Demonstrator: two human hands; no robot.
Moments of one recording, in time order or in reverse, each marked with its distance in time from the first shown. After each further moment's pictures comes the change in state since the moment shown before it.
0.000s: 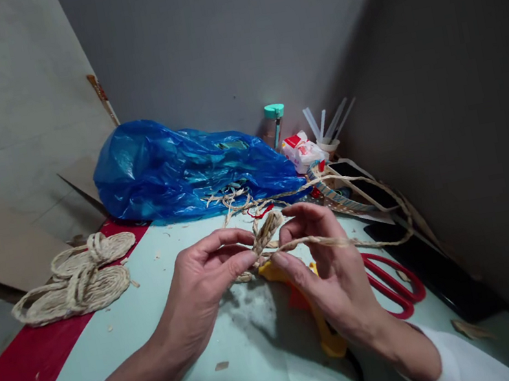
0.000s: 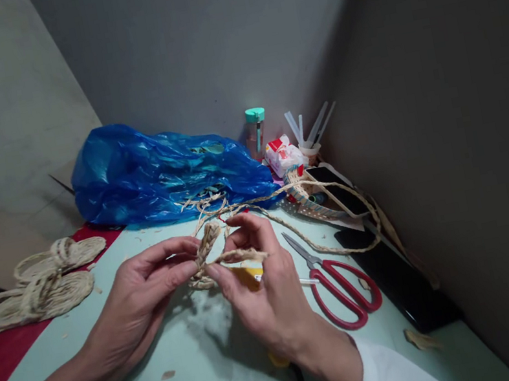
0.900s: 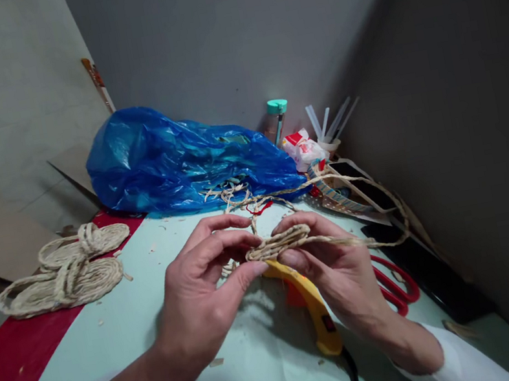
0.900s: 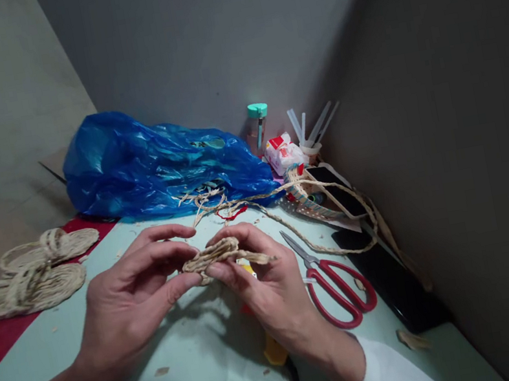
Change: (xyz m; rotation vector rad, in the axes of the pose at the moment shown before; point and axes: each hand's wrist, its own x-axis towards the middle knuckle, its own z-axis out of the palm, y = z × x) left_hand -0.009 0.003 0.006 0.416 0.083 0.521; right_hand 0.006 -0.009 -0.007 0.272 -0.104 0.132
